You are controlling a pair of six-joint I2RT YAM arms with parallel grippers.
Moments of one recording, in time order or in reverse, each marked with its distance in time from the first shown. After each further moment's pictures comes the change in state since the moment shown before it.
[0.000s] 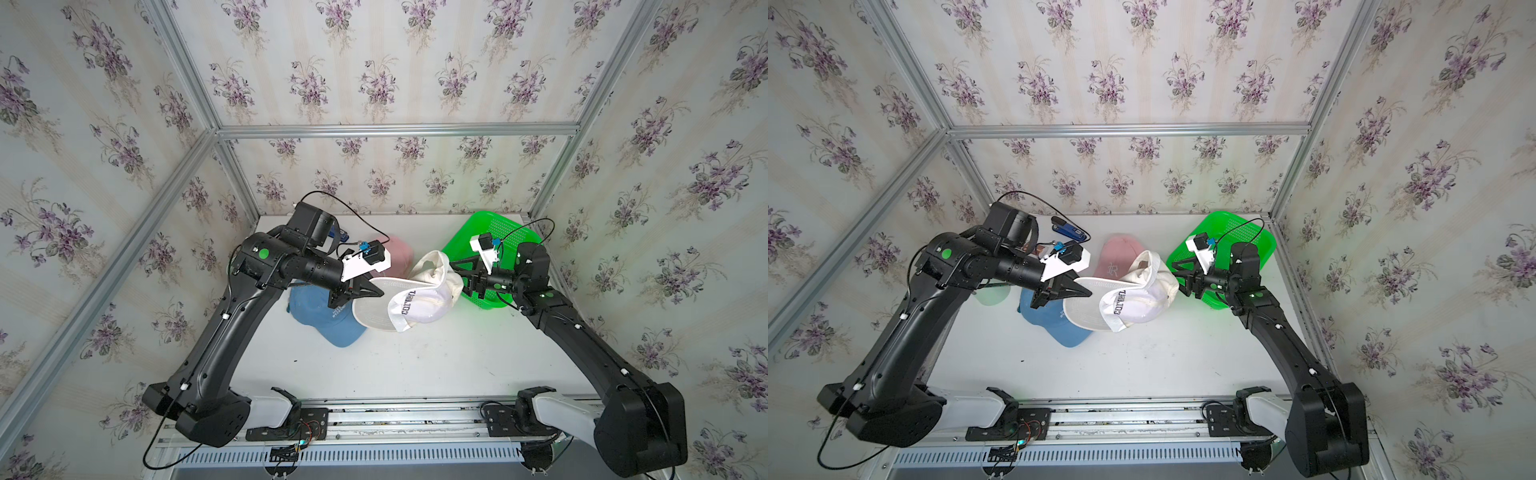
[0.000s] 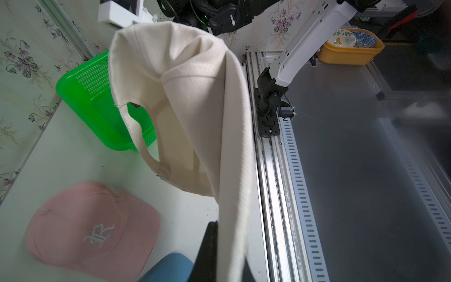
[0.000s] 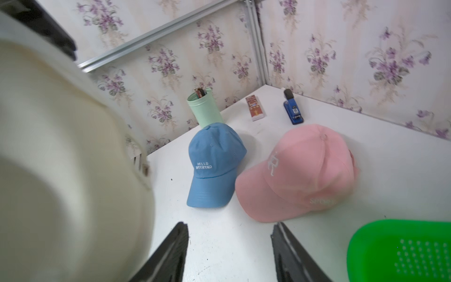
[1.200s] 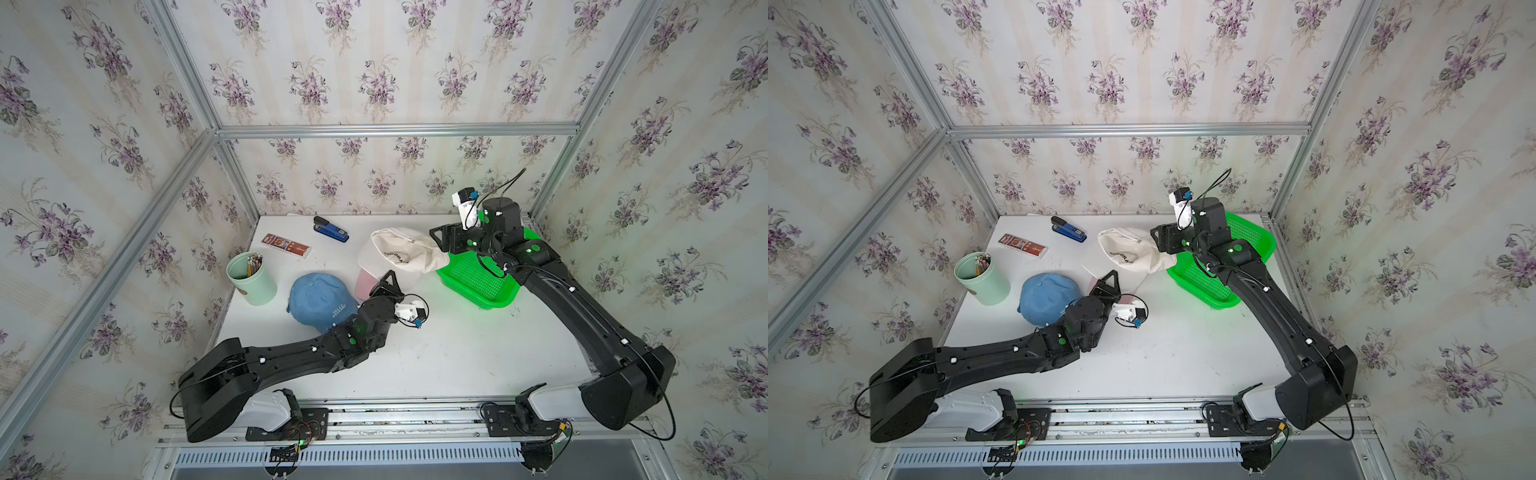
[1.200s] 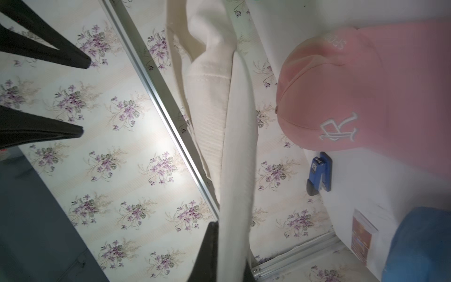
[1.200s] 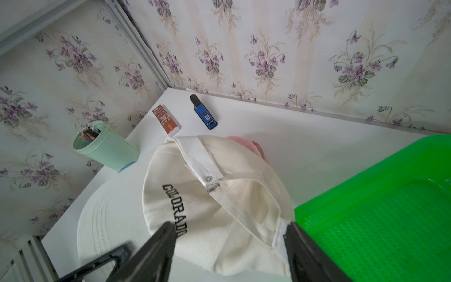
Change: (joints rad) left arm -0.536 0.008 -1.100 2.013 -1.586 1.119; right arm 0.285 0.240 0.612 -0.556 0.872 0.183
